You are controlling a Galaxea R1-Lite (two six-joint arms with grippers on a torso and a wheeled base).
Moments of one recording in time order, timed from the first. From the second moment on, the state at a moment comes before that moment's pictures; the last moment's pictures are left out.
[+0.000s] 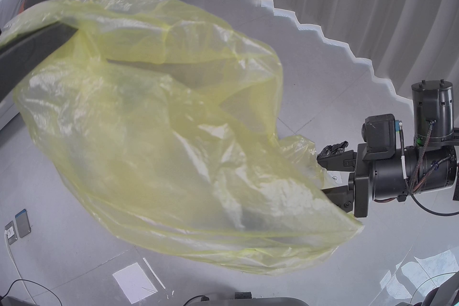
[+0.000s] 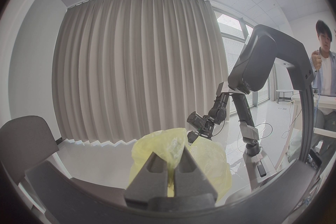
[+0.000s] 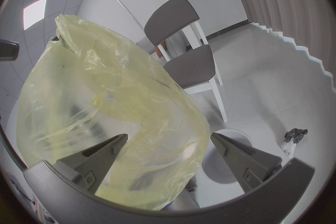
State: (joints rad) left arm -0.65 1.02 -1.03 -0.12 -0.53 0.41; right arm 0.62 1.48 -0.83 -0.23 0.46 0.09
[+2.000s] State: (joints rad) left arm -0.87 1.69 -0.59 -0.71 0.08 -0.19; right arm 0.28 1.74 -0.53 -0.61 0.21 0.02
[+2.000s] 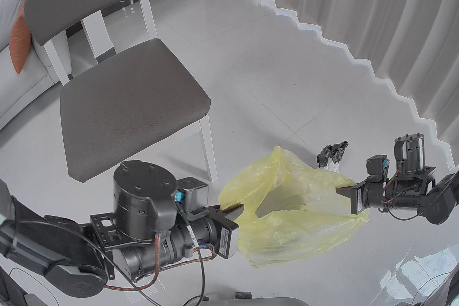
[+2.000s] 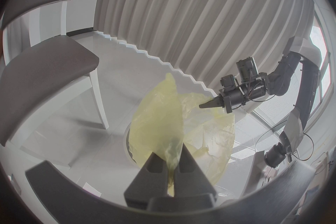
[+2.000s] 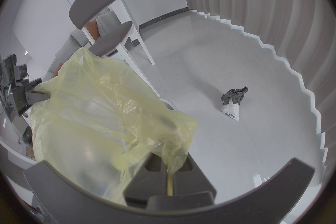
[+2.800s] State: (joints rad) left arm -0.74 2.03 -0.71 -0.94 0.04 -0.20; right arm 0.23 2.08 -0.66 -0.78 0.29 0.06
